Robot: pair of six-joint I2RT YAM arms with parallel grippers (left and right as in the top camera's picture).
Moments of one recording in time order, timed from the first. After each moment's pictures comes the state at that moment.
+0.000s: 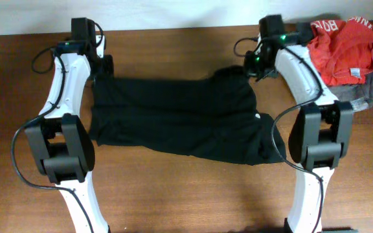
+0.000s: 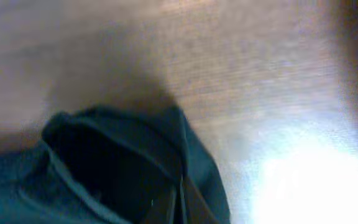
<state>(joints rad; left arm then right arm) 0.03 2.23 1.99 -0.92 -0.05 0.02 0.06 2.25 1.99 -0.97 -0.09 0.27</state>
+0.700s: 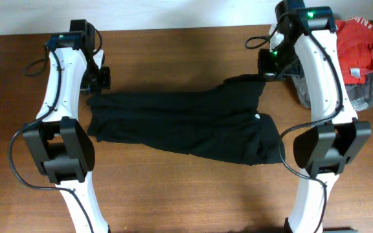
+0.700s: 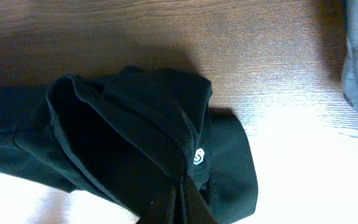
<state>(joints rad) 0.03 2.23 2.10 -1.35 -0.09 0.02 0.05 2.17 2.32 -1.60 -0.13 0.15</state>
